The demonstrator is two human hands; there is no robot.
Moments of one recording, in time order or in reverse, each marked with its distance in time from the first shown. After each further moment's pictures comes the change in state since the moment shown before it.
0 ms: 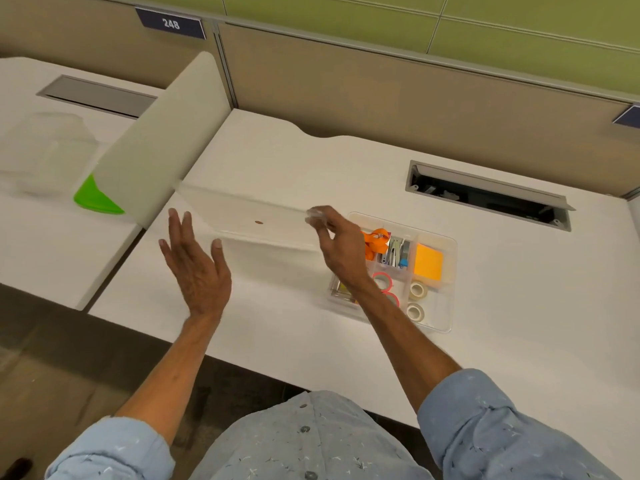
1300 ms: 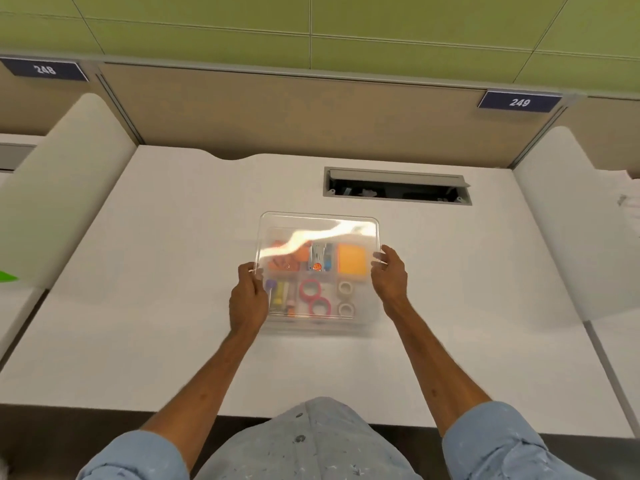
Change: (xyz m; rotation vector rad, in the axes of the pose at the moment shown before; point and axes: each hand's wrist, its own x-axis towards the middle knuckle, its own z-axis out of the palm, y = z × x) left_hand -0.087 0.154 0.122 -0.293 -0.685 -0.311; right_hand -0.072 0.132 -0.215 0.056 0.314 0.756
